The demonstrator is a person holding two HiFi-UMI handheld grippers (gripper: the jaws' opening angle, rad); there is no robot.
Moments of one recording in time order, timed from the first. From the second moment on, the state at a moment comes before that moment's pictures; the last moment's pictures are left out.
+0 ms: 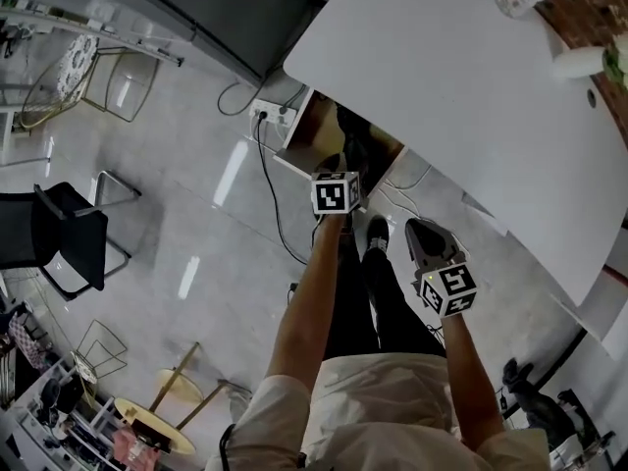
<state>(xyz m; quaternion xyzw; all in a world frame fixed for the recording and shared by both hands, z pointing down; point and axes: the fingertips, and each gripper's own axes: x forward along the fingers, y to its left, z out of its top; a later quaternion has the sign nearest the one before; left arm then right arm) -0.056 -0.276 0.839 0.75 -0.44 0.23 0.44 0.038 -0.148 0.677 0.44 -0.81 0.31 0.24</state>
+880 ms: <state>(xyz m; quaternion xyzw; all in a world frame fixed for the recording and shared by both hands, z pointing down) -0.086 -0.178 0.642 0.76 -0.50 0.13 0.39 0.037 -0.154 0.587 0.42 -0.84 0.27 0.21</state>
